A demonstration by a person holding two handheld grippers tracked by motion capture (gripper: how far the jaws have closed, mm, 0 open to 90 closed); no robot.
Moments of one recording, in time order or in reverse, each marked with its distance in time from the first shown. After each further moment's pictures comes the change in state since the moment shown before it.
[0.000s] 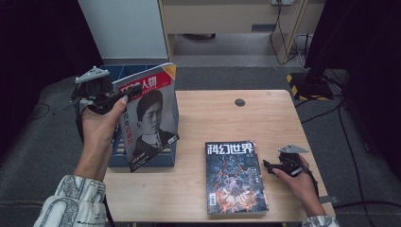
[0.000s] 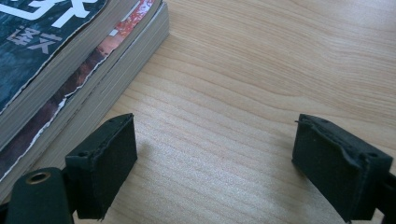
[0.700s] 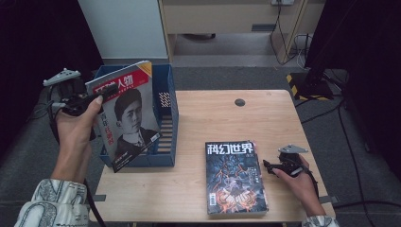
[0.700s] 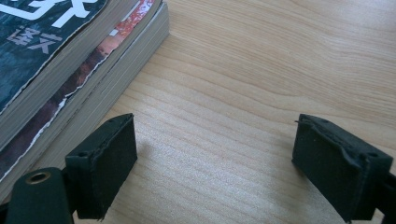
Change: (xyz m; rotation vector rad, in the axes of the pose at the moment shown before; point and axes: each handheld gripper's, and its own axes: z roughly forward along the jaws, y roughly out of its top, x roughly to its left) left arm 0.039 -0.003 -0.035 -0.033 0.080 -0.036; right arm 0.000 0.000 0.000 0.000 0.000 0.000
